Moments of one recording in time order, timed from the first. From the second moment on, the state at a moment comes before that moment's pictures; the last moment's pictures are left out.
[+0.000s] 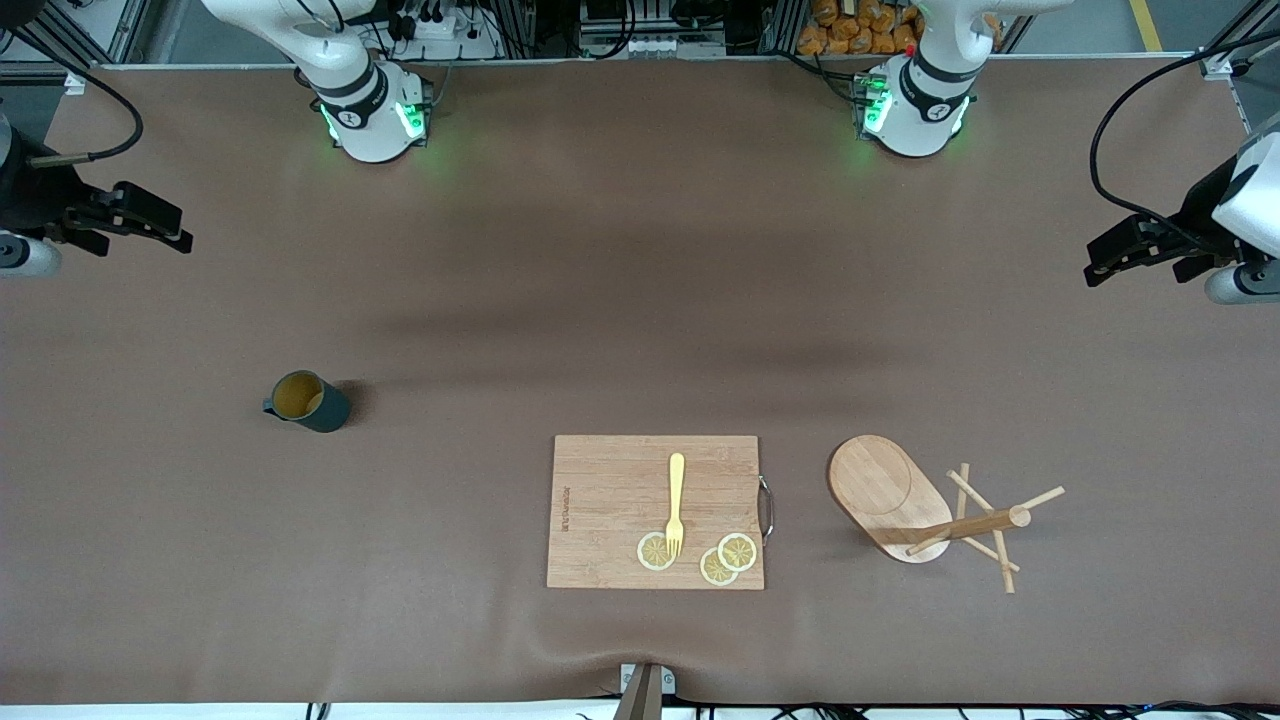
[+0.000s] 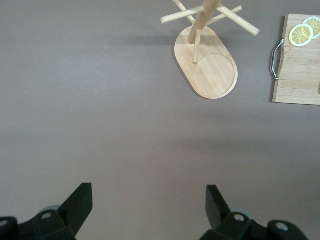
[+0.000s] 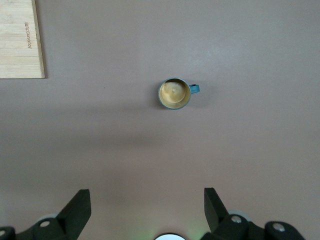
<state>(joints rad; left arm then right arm) -0.06 -0.01 0.02 -1.62 0.00 1.62 -0.08 0.08 -0.03 -0.09 -1.59 0.05 1.47 0.00</state>
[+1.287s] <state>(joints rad) -0.04 -0.01 0.00 -1.62 0.00 1.60 -0.08 0.08 0.28 -0.09 -1.76 0.06 1.93 0.00</state>
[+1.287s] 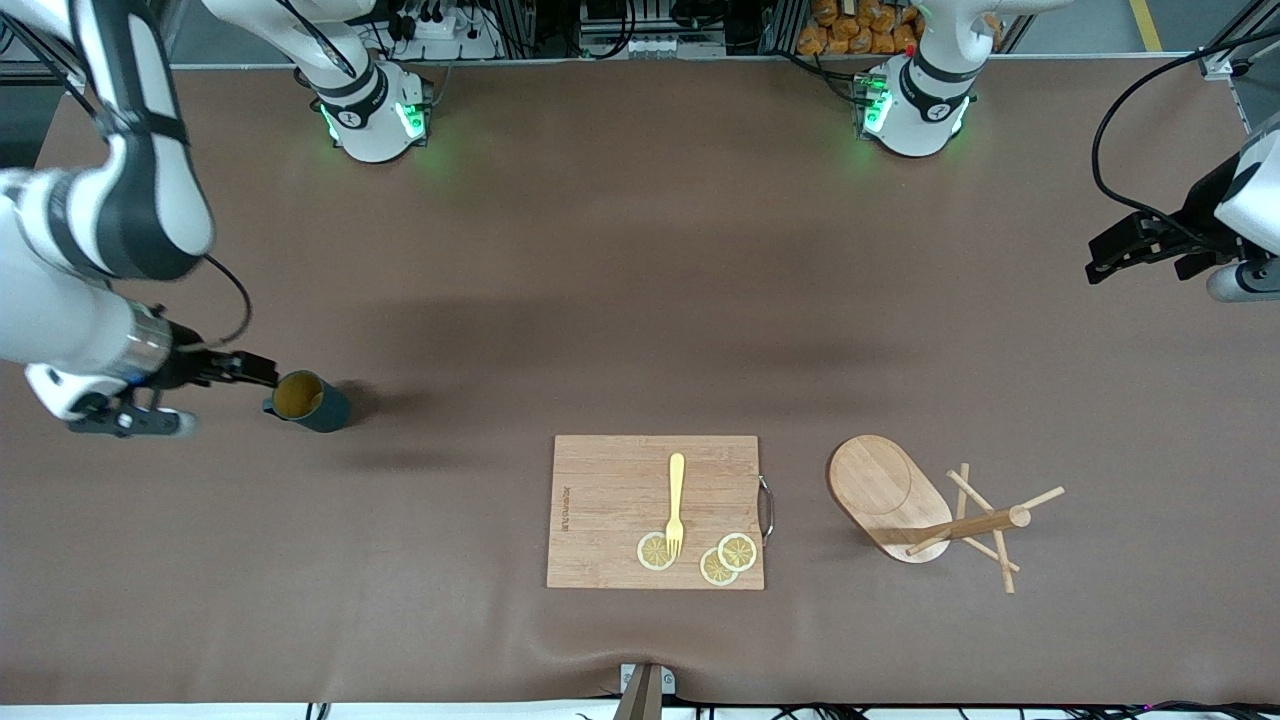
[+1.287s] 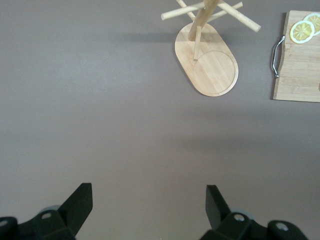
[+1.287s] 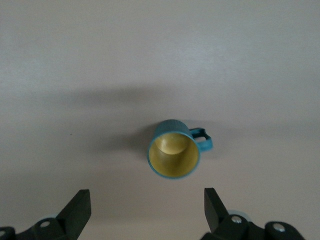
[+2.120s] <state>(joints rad) -0.04 -0.01 0.00 -1.62 0.00 1.60 -0.08 0.09 0.48 -0.08 -1.76 0.11 1.96 0.00</state>
